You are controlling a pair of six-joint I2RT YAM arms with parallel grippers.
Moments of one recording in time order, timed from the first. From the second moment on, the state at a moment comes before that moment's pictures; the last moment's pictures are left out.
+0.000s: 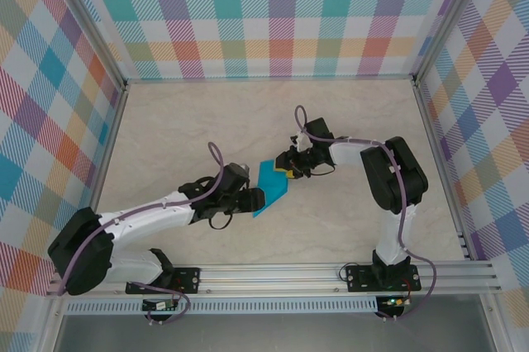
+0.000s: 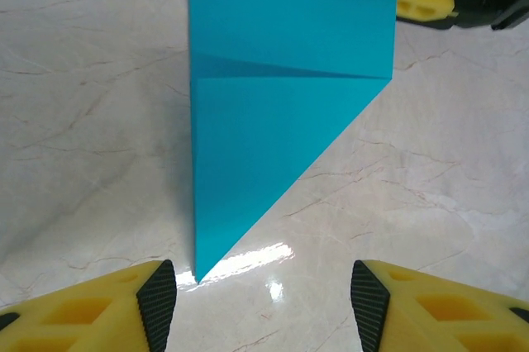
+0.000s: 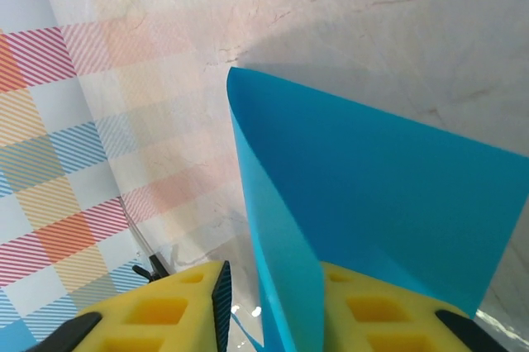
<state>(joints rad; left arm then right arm) -0.86 1.29 0.71 -0.35 0.01 -0.83 0.44 1.95 1.09 -0.18 -0.81 0.76</state>
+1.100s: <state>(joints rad) -1.11 1.76 1.01 -0.54 -0.49 -0.79 0.44 1.95 1.10 -0.22 -0.85 0.77</state>
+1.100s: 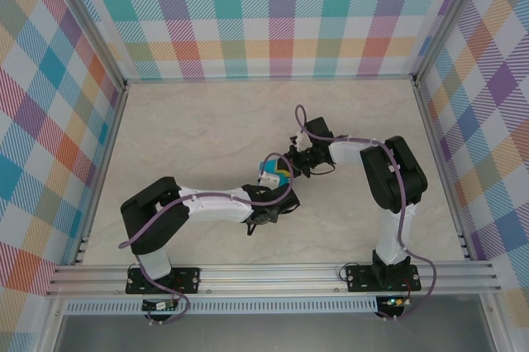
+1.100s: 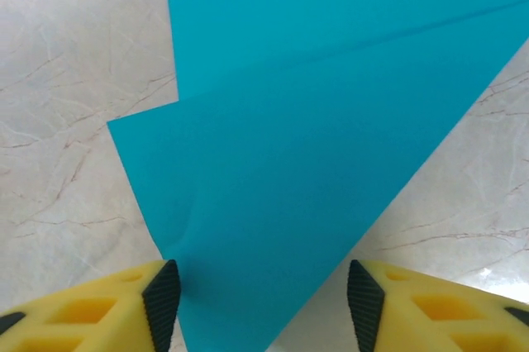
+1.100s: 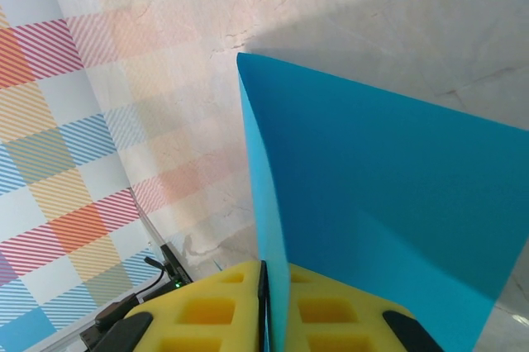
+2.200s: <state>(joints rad) -1.11 1.78 1.00 -0.53 -0.50 -0.77 0.44 1.95 1.10 -0.24 -0.84 0.78</state>
